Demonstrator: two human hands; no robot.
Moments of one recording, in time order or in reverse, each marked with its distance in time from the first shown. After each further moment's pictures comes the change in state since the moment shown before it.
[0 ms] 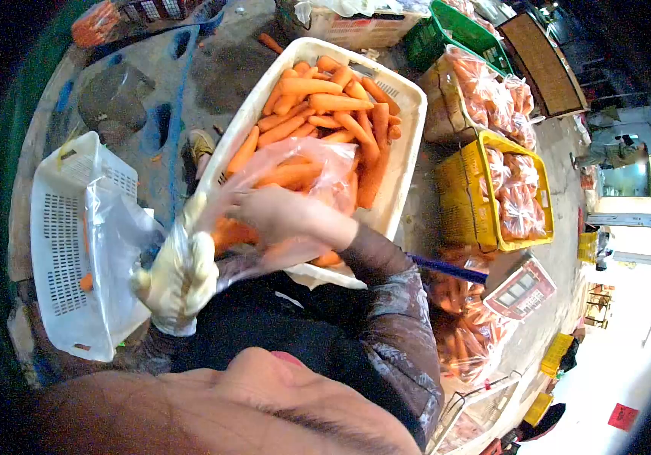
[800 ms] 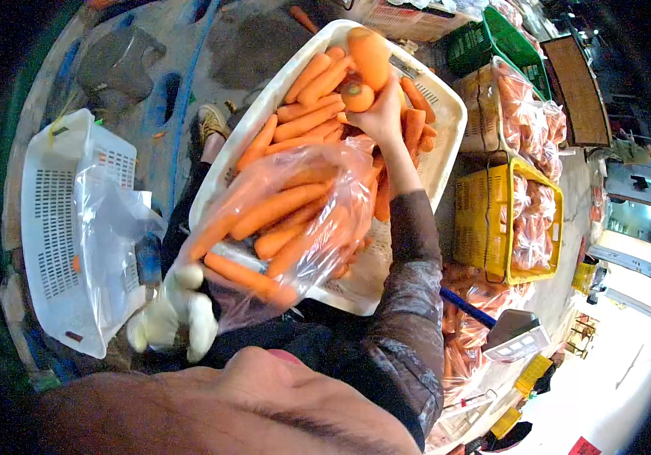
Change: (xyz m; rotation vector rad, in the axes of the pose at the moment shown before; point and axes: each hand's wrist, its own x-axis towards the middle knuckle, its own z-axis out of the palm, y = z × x) left_hand -0.003 0.013 -0.041 0.095 -0.080 -0.151; right_hand -0.039 0.237 -0.039 -0.050 0.930 0.477
